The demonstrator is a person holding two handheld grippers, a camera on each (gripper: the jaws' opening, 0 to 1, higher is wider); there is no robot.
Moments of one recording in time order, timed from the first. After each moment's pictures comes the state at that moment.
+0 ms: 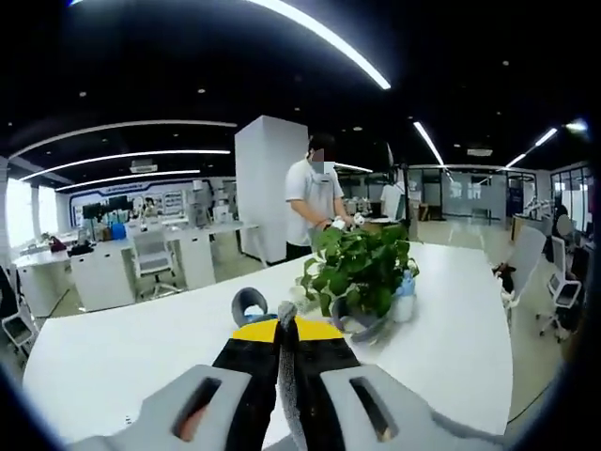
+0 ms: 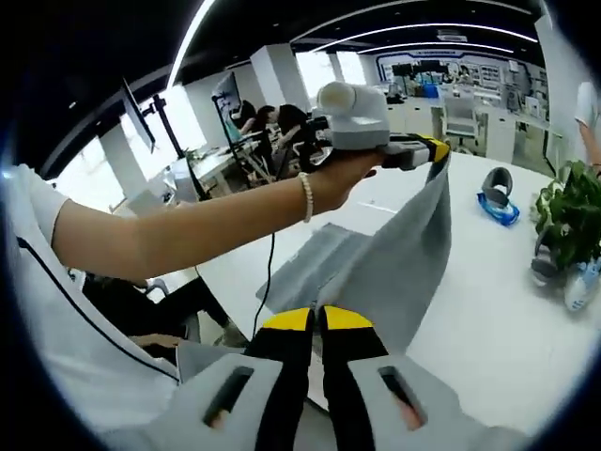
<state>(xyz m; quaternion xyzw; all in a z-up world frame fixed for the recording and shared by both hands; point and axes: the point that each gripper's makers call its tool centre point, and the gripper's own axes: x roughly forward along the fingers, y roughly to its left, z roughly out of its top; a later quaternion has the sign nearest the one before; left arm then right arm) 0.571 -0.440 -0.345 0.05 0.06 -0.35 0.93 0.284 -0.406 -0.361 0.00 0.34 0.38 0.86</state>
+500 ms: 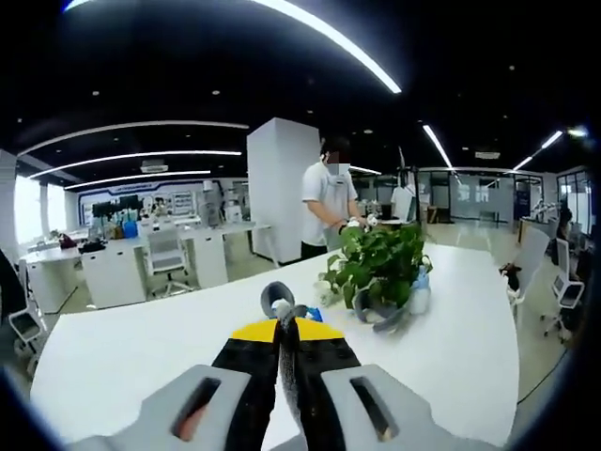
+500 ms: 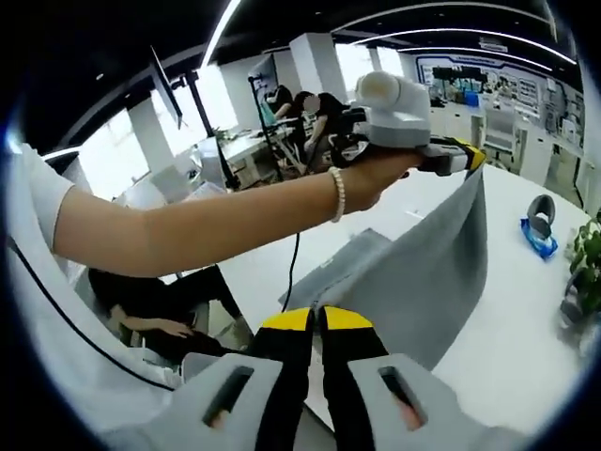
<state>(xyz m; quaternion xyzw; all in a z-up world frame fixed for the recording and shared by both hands) 0.589 -0.360 -0.353 0.05 0.06 -0.33 0.94 0.289 -0.316 -0.373 -0.04 0.33 0.45 0.83</state>
